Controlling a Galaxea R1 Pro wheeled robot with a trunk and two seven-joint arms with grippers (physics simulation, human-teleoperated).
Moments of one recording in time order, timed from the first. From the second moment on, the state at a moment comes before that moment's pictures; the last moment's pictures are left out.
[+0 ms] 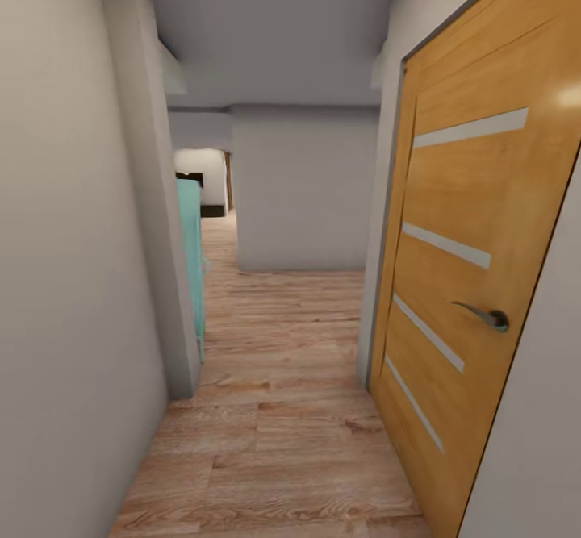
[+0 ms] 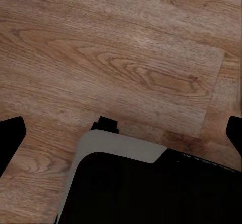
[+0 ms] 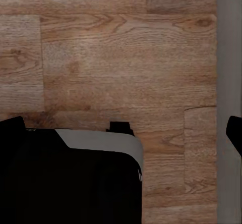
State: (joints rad) left arm -0.21 0.01 -0.12 0.00 0.43 -0.06 0.06; right arm -0.16 0.02 -0.20 0.03 0.26 -0.19 -0.09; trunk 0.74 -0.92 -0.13
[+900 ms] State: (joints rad) left arm -0.21 0.01 -0.12 0.00 0.43 -0.06 0.06; right arm -0.16 0.02 -0.20 0.03 0.26 -0.19 -0.09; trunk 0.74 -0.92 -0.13
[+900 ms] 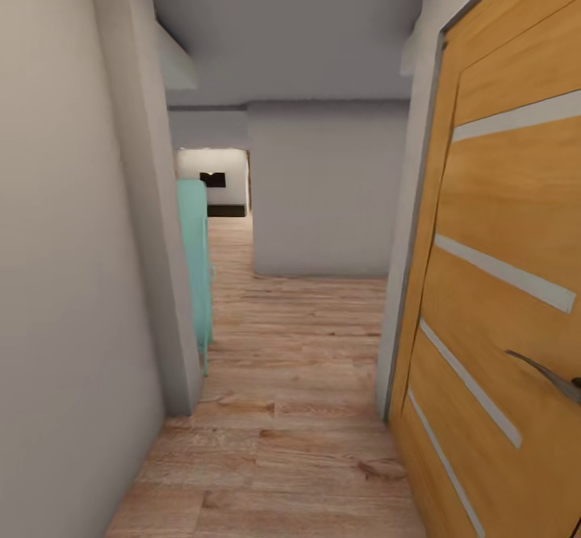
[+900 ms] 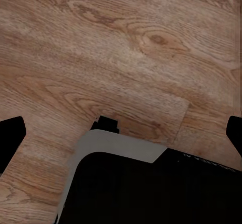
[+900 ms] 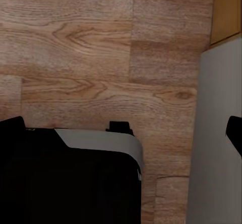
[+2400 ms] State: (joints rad) left arm -0.21 0.01 -0.12 0.00 0.43 -0.06 0.06; right arm -0.16 0.02 -0.20 0.03 0.26 -0.19 -0.09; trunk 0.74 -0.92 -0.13
